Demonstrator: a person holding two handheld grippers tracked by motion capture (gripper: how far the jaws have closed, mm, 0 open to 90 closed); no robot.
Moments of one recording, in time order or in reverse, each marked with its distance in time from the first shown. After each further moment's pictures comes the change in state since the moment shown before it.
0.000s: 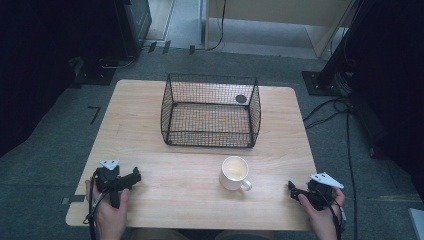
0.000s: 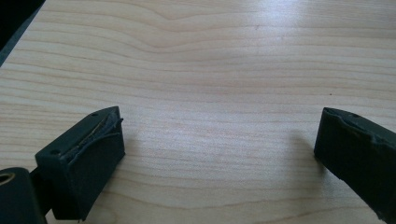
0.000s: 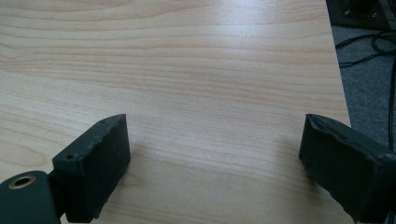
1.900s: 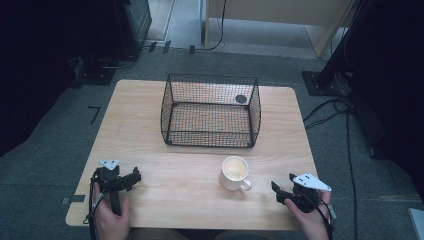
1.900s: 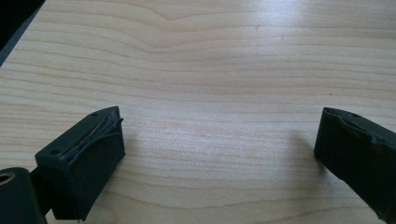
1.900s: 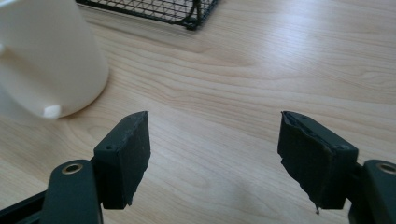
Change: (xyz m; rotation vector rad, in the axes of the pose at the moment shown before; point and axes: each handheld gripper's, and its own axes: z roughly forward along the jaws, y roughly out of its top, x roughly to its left) left arm 0.000 0.000 0.000 0.000 0.000 0.000; right arm 0.061 0.020 -0.032 -0.094 0.194 -0.151
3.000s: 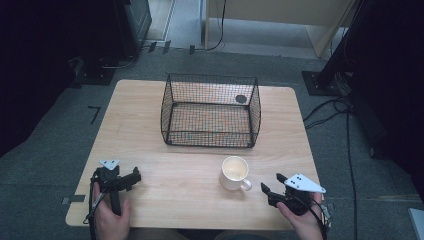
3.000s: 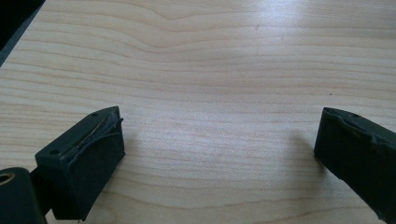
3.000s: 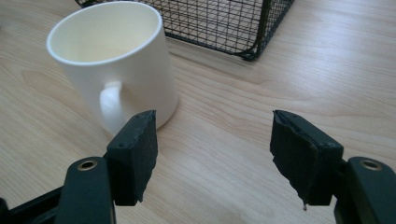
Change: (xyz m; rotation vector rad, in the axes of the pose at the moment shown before) left arm 0.000 0.000 0.000 0.000 0.000 0.000; right arm 0.032 0.017 -0.011 -0.047 0.123 -0.044
